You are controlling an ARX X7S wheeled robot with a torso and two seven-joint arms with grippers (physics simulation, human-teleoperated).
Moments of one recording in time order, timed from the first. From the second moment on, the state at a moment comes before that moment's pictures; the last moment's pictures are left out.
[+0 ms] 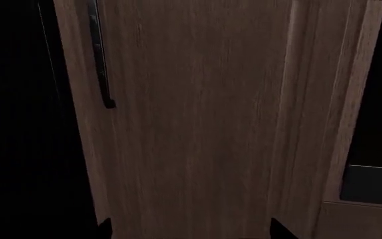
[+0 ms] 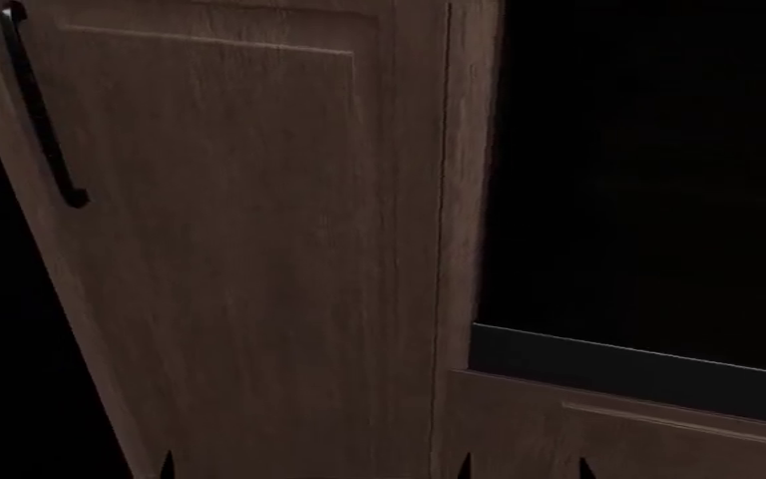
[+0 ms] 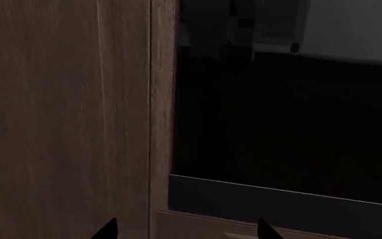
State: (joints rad) left arm -0.01 -0.11 0.13 0.00 -0.09 0.00 -0.13; right arm 0.01 0.11 -0.13 0.00 0.04 -0.02 0.18
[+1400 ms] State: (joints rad) left arm -0.02 -0.15 0.20 -0.01 -0.13 0.01 -0.18; right arm 0.03 0.16 -0.20 0.01 0.08 -0.02 0.23
